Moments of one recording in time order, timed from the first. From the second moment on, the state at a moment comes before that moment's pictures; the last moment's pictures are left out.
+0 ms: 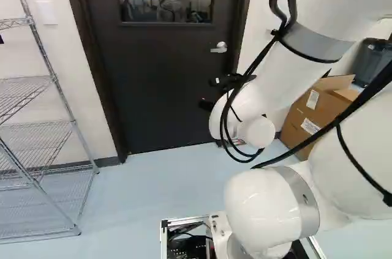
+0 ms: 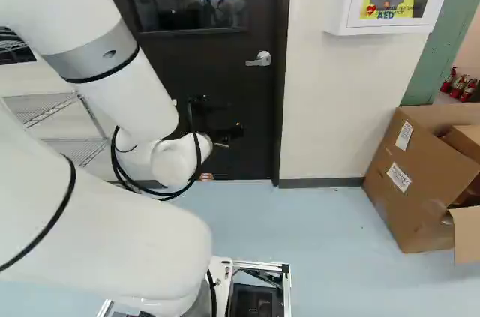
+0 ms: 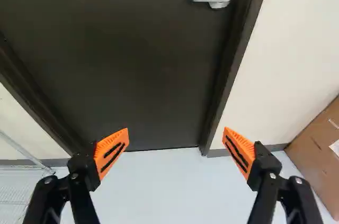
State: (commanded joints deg) arm 0.0 16.0 -5.0 0.0 50.0 0.0
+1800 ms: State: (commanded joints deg) arm 0.1 16.3 -6.0 0.0 50.0 0.0
